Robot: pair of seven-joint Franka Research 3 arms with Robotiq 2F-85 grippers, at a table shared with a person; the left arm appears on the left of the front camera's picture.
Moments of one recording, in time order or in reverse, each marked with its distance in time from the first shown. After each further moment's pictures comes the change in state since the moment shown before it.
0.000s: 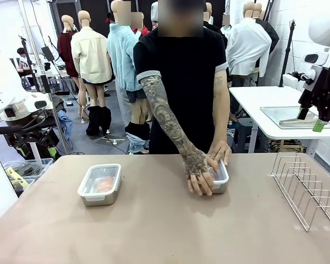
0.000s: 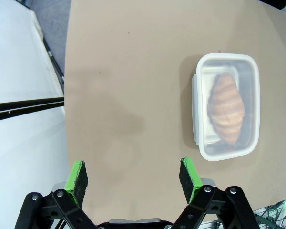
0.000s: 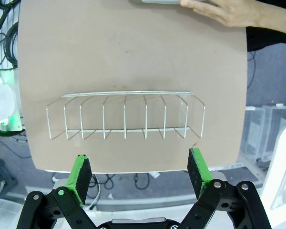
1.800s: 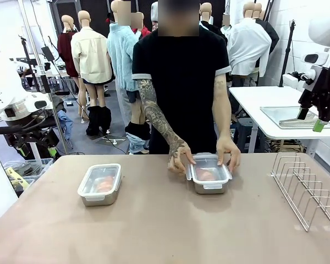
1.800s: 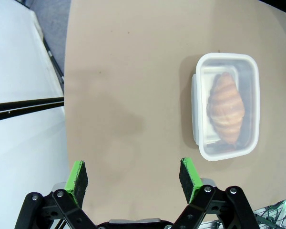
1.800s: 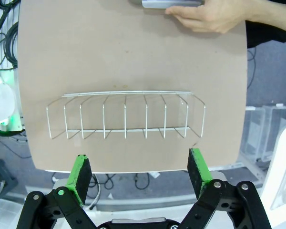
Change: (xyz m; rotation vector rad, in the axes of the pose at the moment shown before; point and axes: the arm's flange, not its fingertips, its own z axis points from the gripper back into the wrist) left arm 0.000 0.000 0.000 0.000 0.000 0.000; right arm 0.000 0.000 0.000 0.000 0.000 0.000
